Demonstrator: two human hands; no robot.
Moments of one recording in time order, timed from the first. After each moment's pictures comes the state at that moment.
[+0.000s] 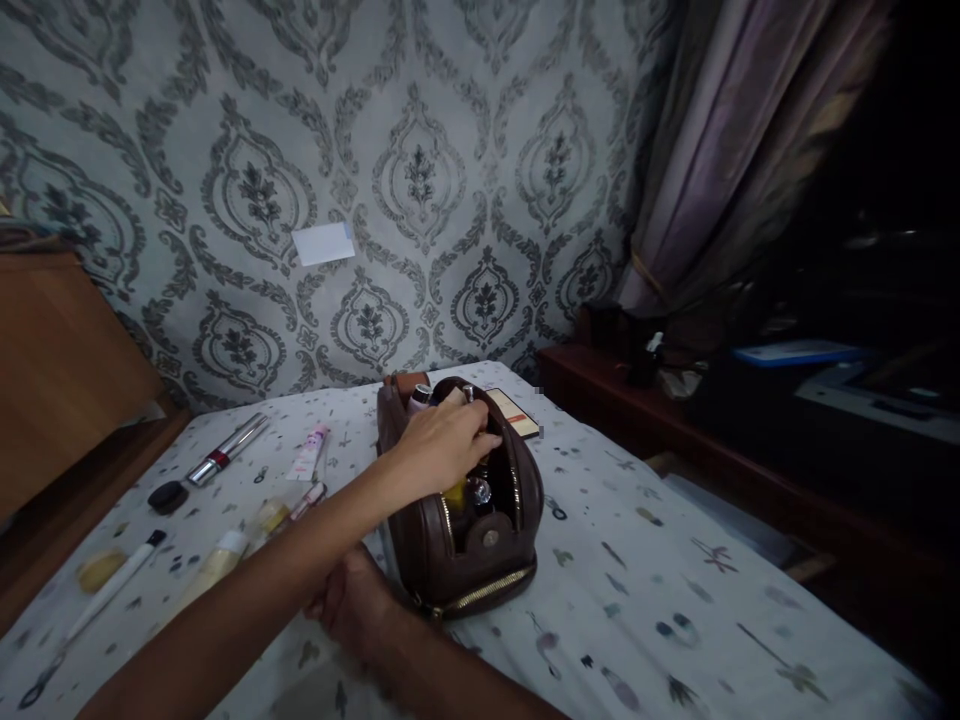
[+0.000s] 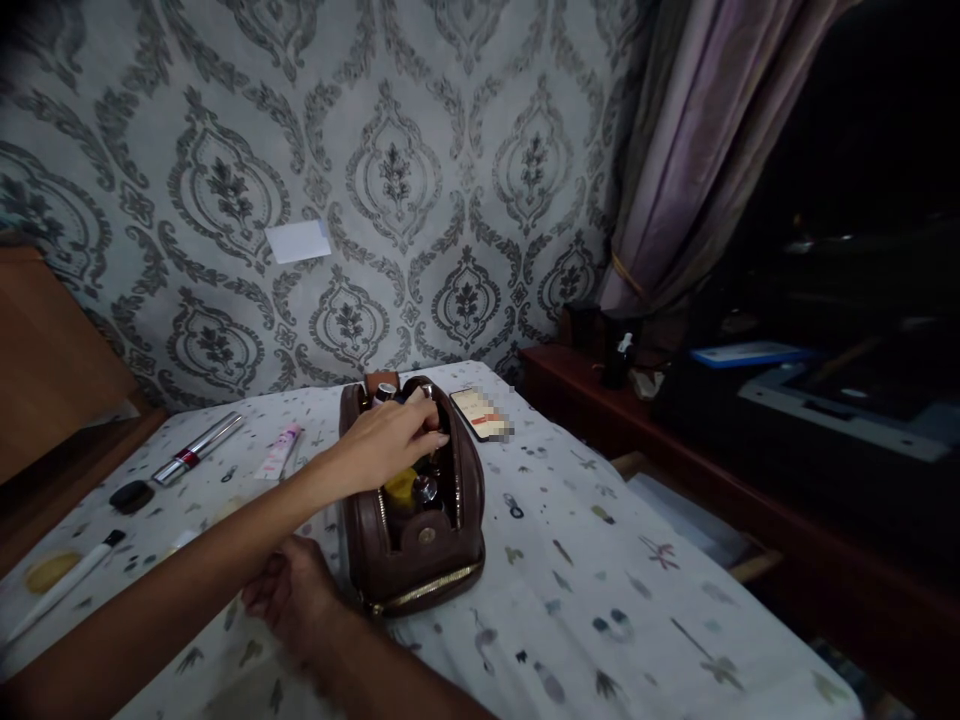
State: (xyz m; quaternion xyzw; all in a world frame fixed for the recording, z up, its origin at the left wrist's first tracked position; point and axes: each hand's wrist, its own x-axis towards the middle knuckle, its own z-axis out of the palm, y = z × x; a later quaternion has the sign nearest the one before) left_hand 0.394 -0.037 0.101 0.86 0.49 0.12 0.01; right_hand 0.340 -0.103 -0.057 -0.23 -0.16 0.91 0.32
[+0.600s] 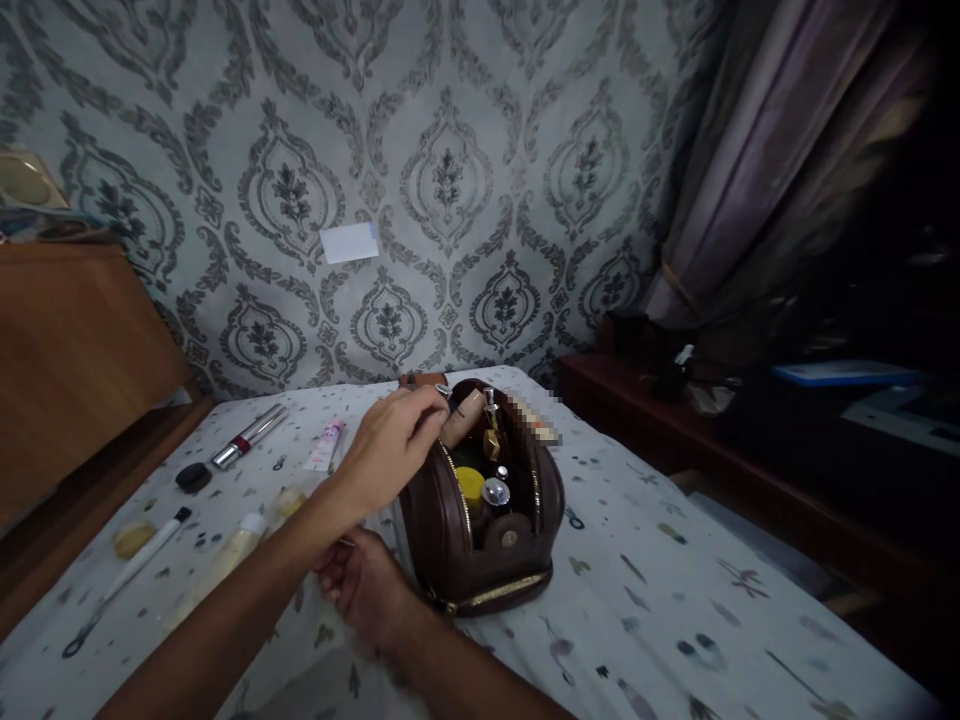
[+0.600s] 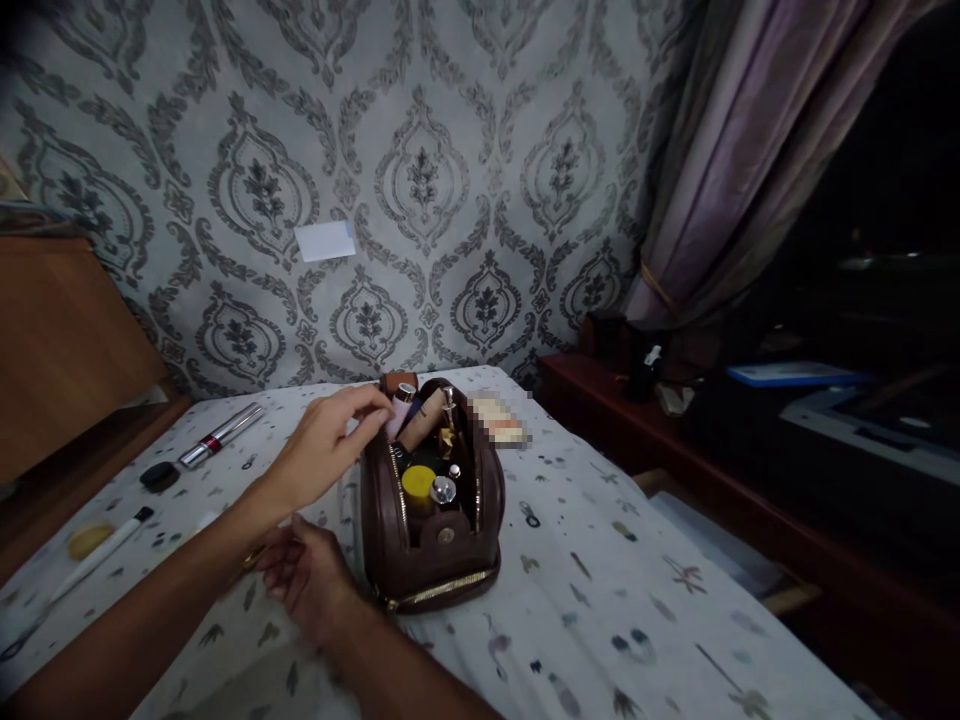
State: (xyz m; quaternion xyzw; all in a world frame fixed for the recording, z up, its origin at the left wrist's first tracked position) left_hand 0.333 -0.075 0.109 0.80 0.48 0.36 0.03; right_hand 0.343 -0.102 -0.051 -0.24 -0.16 0.91 0.30
